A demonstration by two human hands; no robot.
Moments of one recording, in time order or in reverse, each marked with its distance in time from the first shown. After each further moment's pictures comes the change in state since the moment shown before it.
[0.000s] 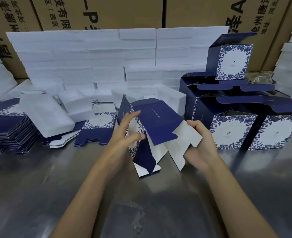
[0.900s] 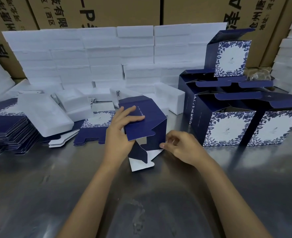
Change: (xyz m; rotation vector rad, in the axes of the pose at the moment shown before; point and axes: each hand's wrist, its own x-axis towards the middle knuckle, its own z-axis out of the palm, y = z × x) left_hand -0.004 0.010 0.011 0.294 0.300 0.347; right_hand 0.017 0.020 -0.022 -1.567 0.150 -0.198
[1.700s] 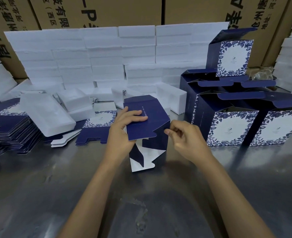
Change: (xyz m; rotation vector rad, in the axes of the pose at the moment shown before) left_hand 0.005 -0.002 -0.005 -0.021 -0.075 0.006; right_hand -0.007 -0.025 -0.008 0.048 0.278 -0.226
